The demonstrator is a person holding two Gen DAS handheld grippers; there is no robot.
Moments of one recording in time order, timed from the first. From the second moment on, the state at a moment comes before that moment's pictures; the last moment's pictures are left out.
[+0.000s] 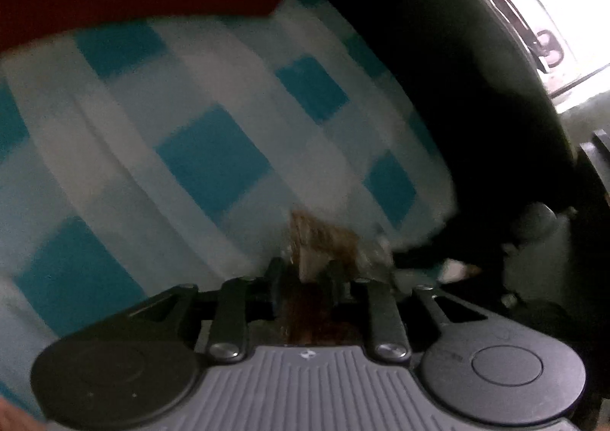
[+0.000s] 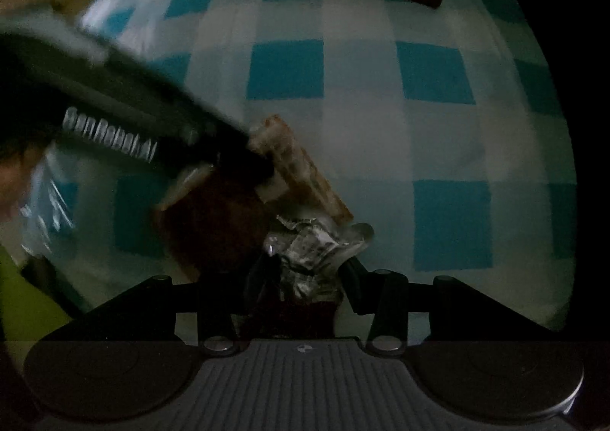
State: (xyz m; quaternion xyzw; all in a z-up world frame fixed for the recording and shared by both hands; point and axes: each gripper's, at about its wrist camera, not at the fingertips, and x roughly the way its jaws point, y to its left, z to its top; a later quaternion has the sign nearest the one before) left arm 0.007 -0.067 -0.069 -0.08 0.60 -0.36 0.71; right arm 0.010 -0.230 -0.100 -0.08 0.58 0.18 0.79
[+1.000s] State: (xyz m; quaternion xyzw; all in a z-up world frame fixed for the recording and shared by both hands) left arm 0.016 -0.078 -0.070 -0.09 0.61 -0.33 0.72; right arm 0.042 -0.266 -0.087 0.04 0.57 0.14 0.81
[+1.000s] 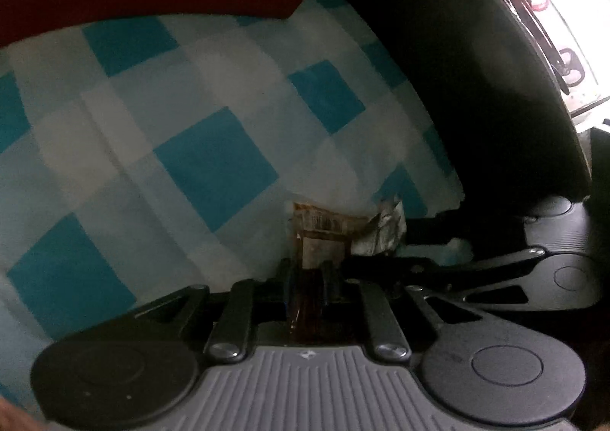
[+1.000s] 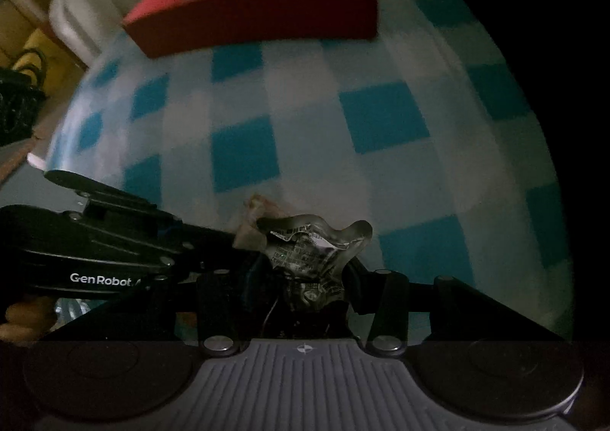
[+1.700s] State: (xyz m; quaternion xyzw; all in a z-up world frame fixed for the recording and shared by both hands) left arm 0.007 -0.078 -0.083 -0.15 0.63 -0.34 0.68; right arm 0.047 -0.301 -0.097 0.17 0.57 0.13 0.79
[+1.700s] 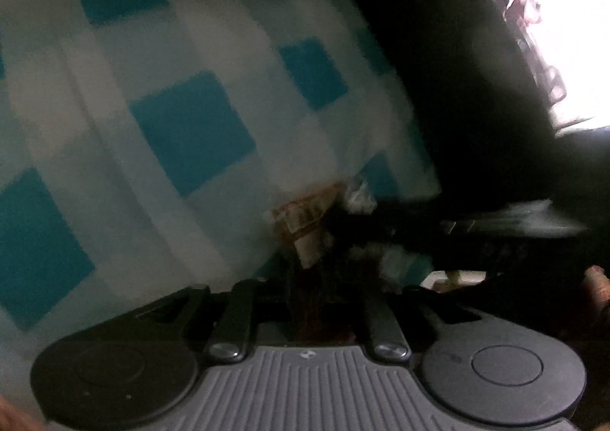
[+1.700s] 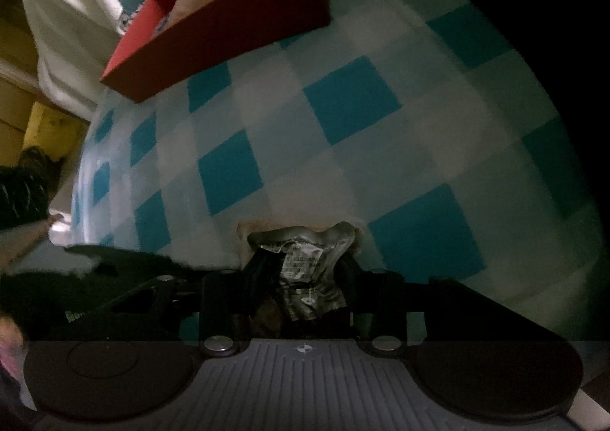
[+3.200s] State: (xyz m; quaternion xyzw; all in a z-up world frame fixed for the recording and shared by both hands) left arm 0.031 -0.031 -0.046 -0.18 0.57 -0.22 0.77; right arm 0.072 -0.251 -0.078 -0.02 0.54 0.10 0.84
